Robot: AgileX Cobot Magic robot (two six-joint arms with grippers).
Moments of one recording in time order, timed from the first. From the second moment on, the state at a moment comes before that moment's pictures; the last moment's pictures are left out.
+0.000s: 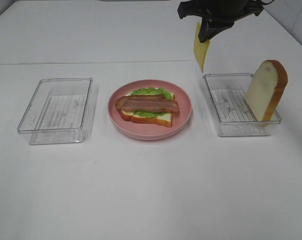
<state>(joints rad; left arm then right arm) -0.26 0.00 -0.50 -0.04 1.06 0.00 0.34 2.02 -1.82 0.16 0.92 -0.01</state>
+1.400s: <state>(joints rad) -0.26 0.00 -0.50 -0.04 1.06 0.00 0.41 2.21 -1.74 0.81 0.78 -0.32</state>
